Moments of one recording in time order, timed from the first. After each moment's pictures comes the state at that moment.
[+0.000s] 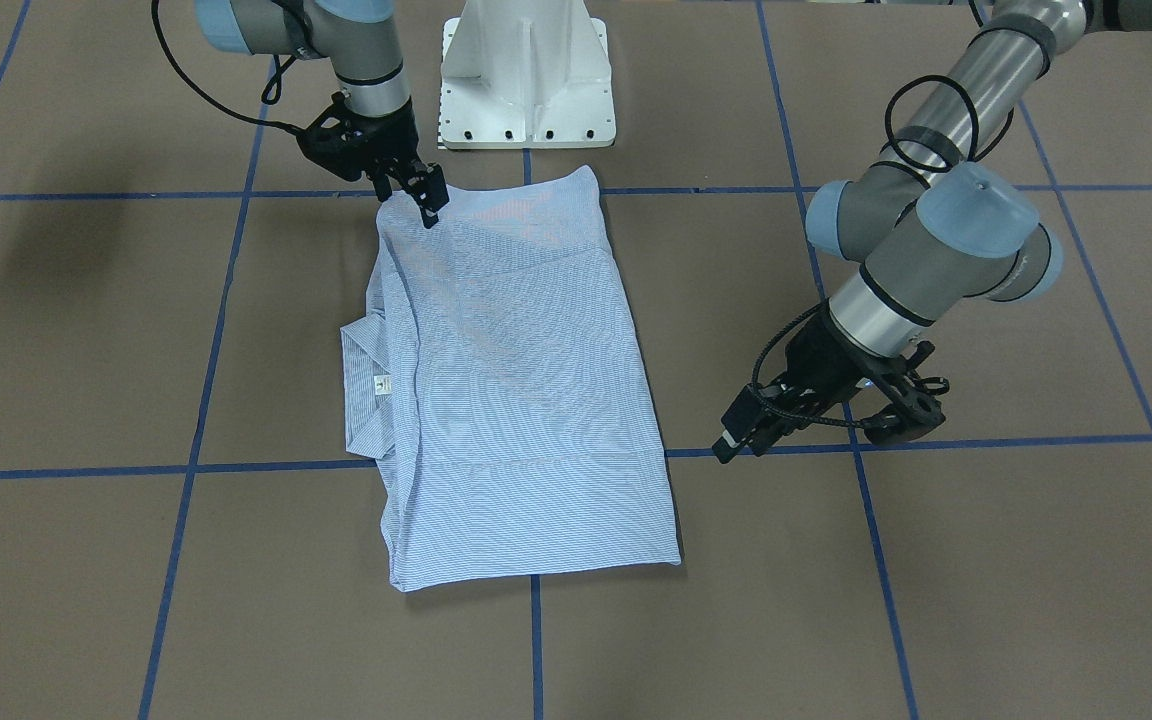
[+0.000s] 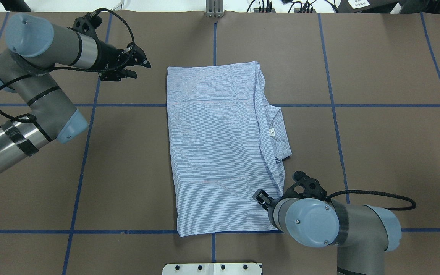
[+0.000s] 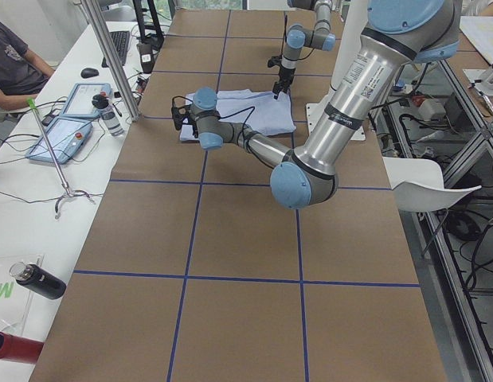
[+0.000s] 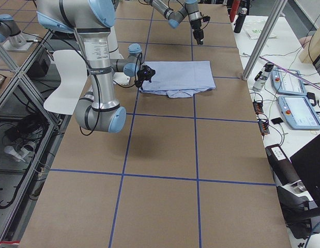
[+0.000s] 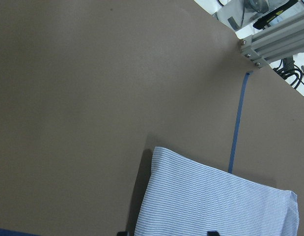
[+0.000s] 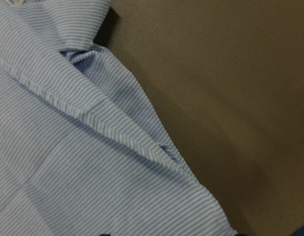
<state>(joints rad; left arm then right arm) -0.87 -2.13 -1.37 -2.48 -2.05 -1.61 0.18 -1.28 1.99 -1.46 1.54 2.17</state>
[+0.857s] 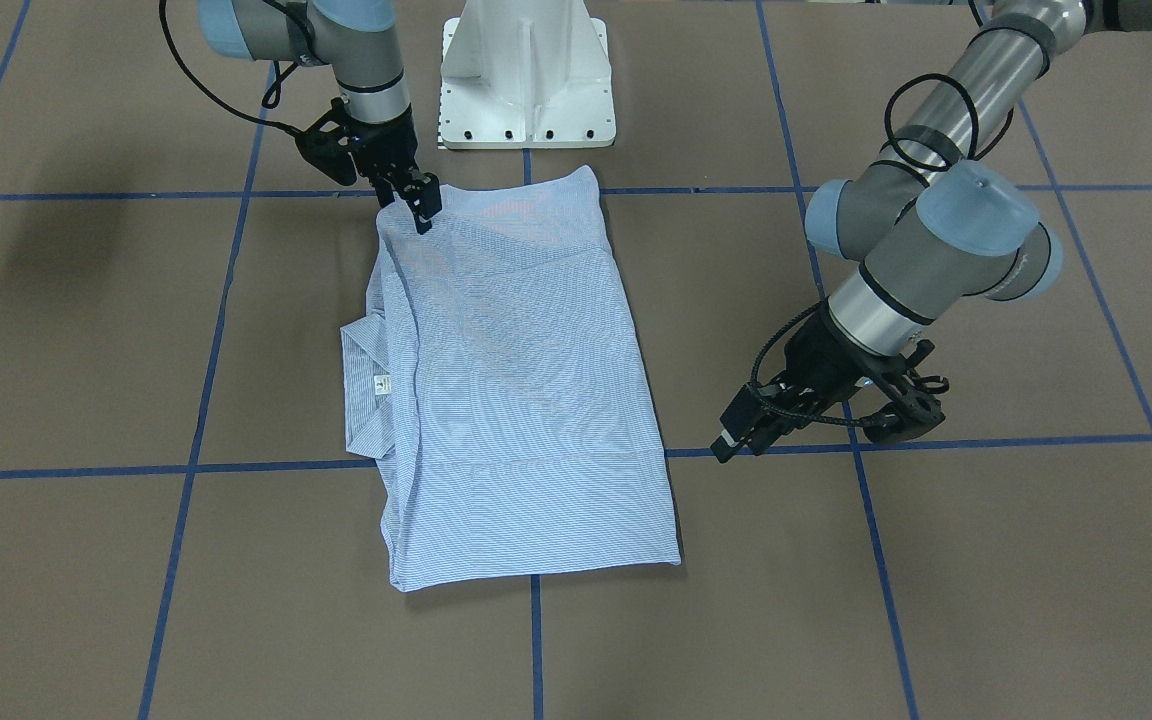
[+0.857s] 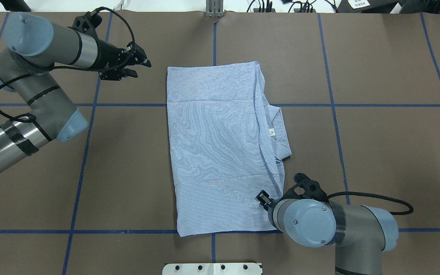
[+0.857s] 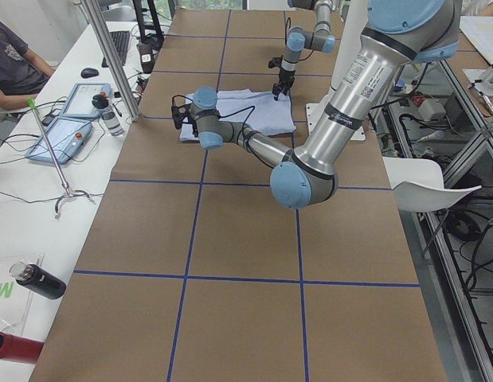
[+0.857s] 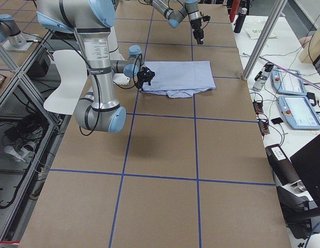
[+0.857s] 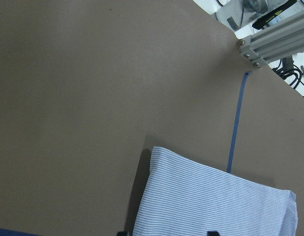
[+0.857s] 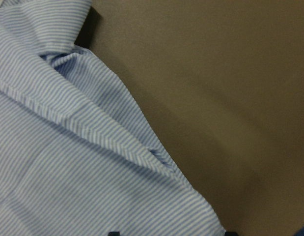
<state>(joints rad) -0.87 -2.13 -1.38 -2.48 -2.05 -1.61 0.18 -1.28 1.97 -1.46 1.54 2.20</state>
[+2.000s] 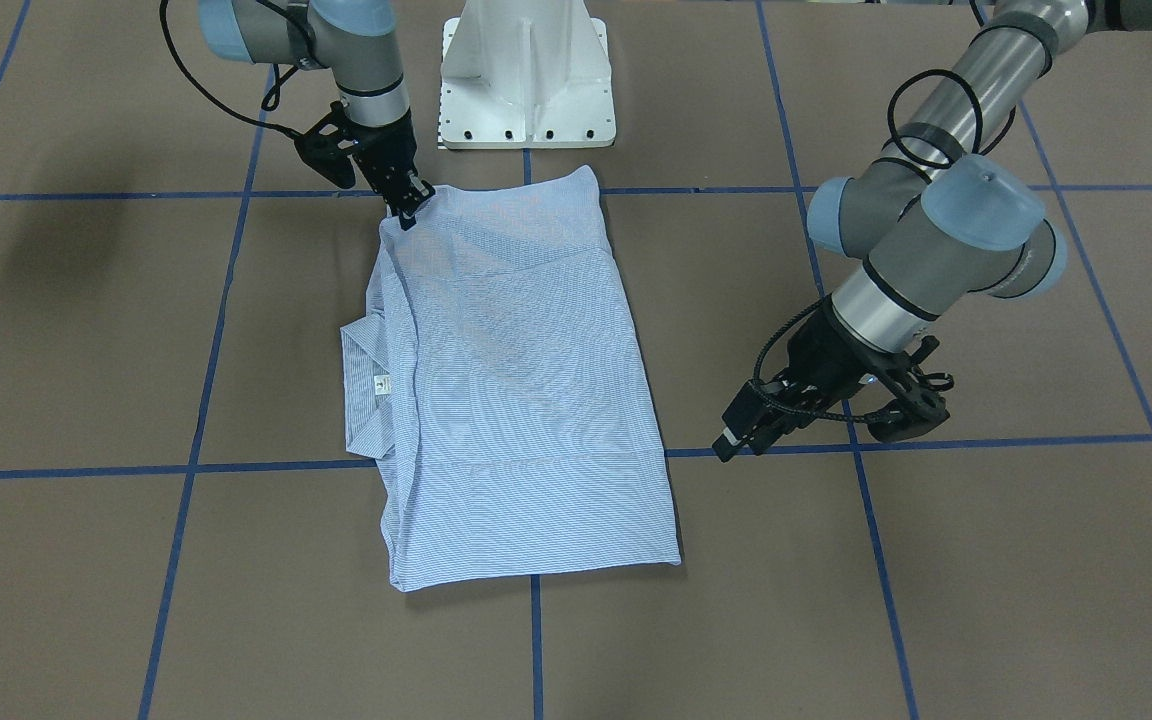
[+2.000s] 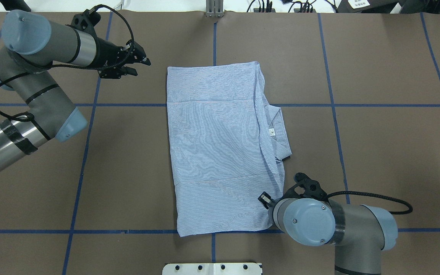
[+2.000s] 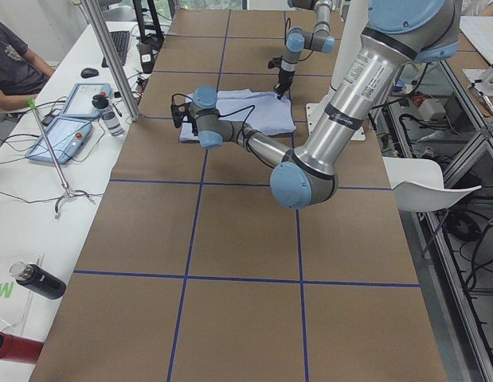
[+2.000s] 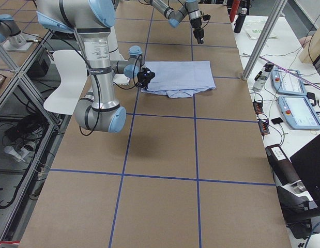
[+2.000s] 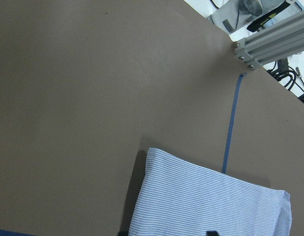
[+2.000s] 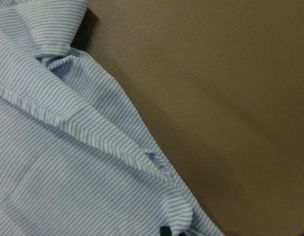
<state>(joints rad) -0.88 -2.13 -1.39 -2.48 -2.05 -1.61 0.19 -1.28 1.96 -1.46 1.54 2.20</state>
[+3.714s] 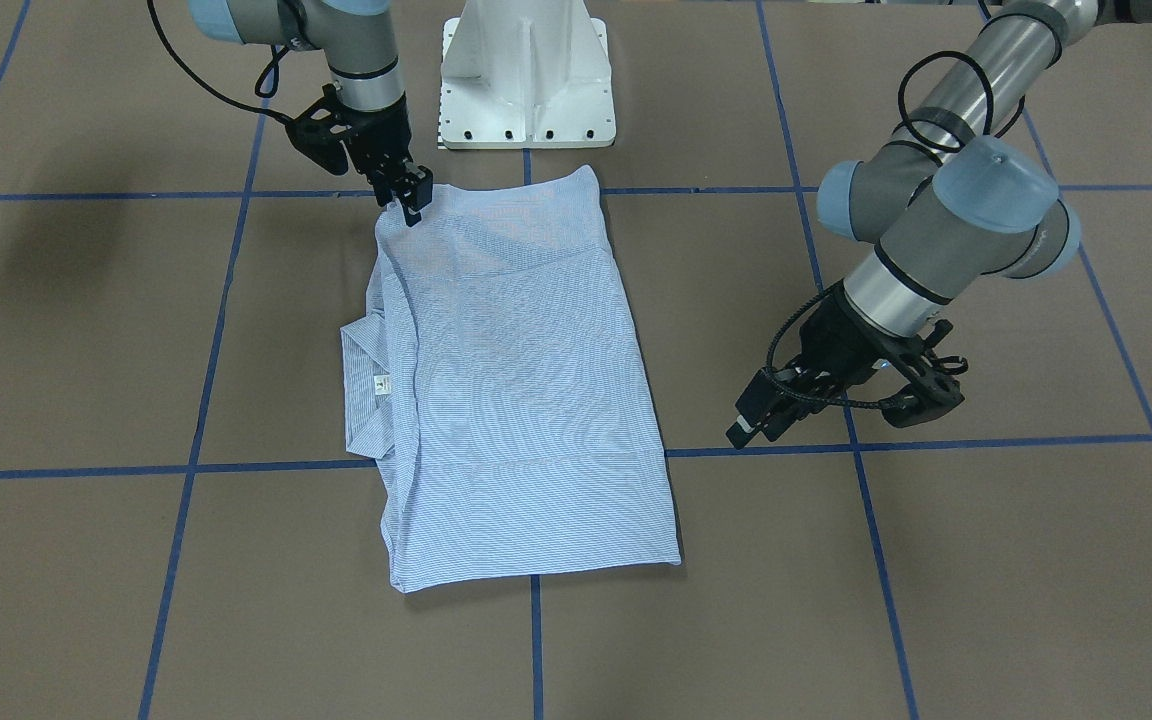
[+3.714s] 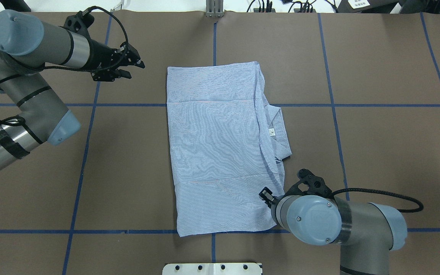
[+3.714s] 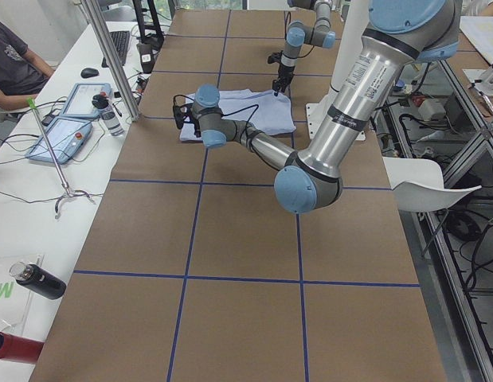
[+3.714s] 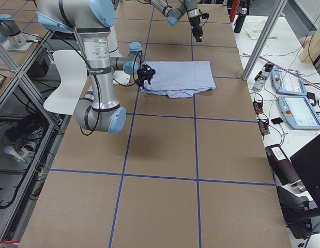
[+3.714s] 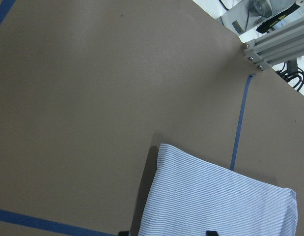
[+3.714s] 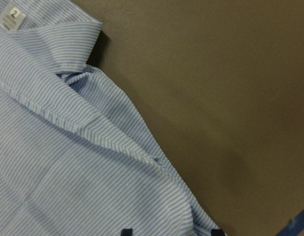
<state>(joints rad) -0.88 -2.09 -1.45 -2.42 -2.06 -1.60 0.20 -1.28 2.02 -1.53 1.54 2.20</state>
